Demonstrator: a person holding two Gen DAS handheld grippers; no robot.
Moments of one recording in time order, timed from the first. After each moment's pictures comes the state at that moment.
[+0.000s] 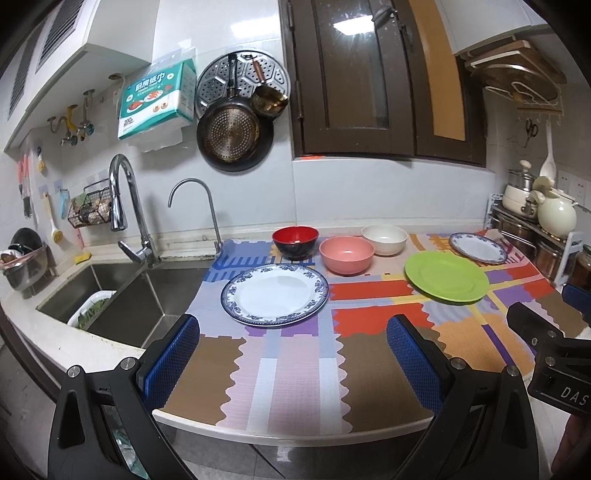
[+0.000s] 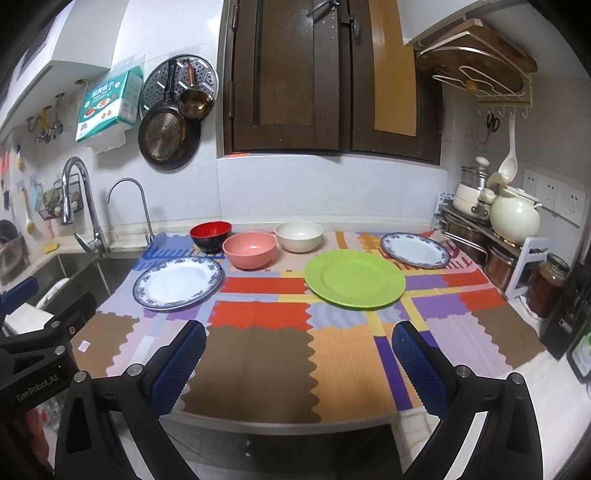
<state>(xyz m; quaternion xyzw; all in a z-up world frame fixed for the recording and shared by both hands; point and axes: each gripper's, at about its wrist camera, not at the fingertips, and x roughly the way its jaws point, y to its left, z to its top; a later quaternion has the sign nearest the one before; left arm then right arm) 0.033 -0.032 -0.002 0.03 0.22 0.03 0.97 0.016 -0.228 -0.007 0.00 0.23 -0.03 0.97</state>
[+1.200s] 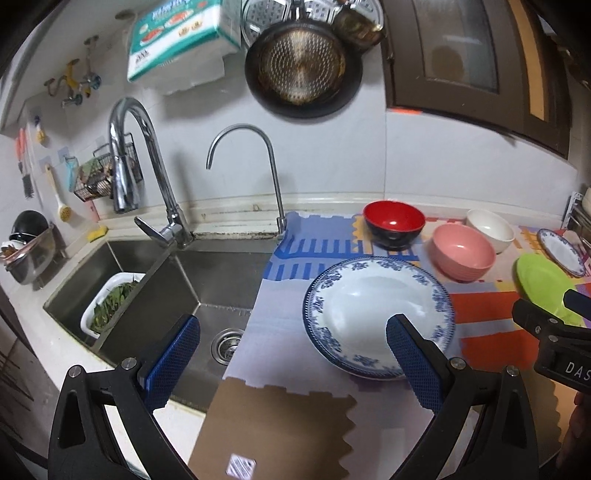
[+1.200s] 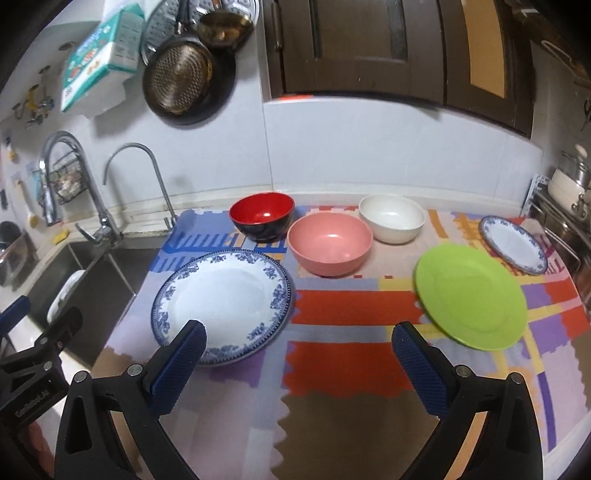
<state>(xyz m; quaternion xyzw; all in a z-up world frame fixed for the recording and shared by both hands) 0.217 0.109 -0.033 0.02 0.32 0.09 0.94 0.229 -0.121 -0.036 0.02 0.34 0.03 0.94</state>
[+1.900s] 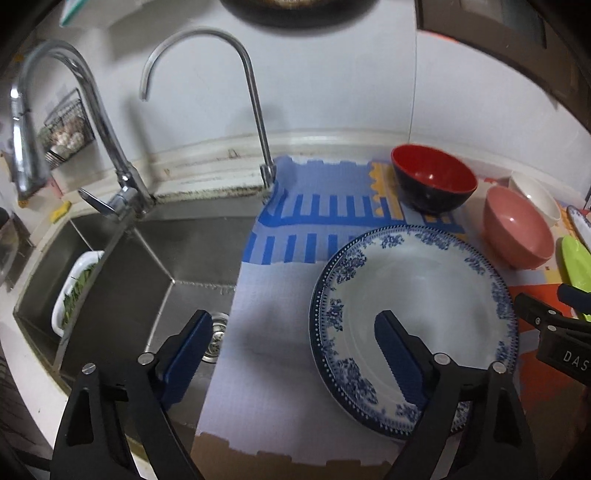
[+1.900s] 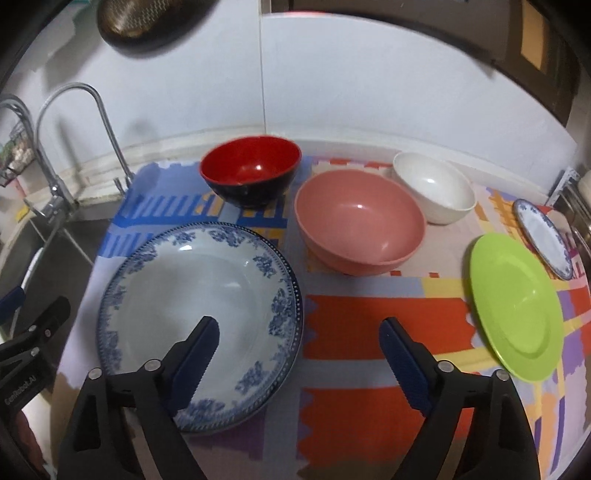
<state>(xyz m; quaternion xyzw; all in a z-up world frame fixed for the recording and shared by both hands) 0.340 0.138 -0.104 0.02 0.43 0.06 0.90 0.354 -0.087 -0.097 0.00 0.45 0.01 0.89</state>
